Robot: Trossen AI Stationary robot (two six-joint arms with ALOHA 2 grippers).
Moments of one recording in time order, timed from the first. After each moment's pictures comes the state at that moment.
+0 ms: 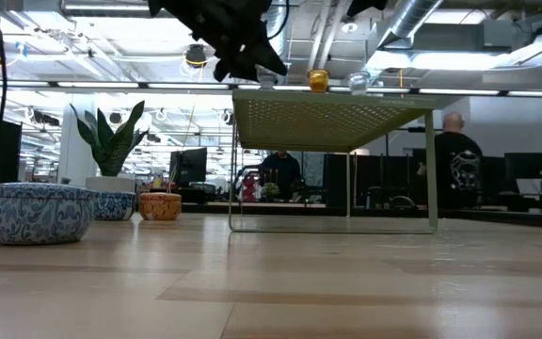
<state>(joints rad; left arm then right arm) 0.15 1.44 1.14 -0.17 -0.15 -0.11 -0.36 1.63 2.16 -1.46 -0.13 -0.17</state>
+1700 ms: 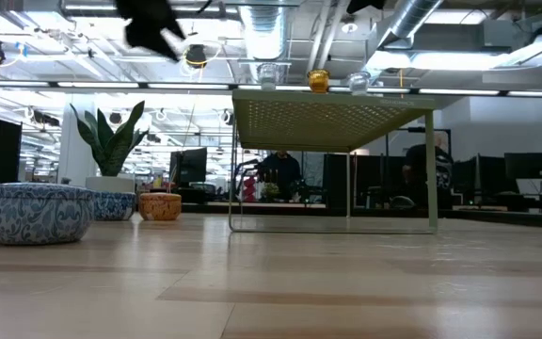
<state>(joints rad) 0.13 1.00 1.10 -0.80 -0.16 -0.17 -0.35 1.63 2.16 -1.47 -0.16 -0.18</state>
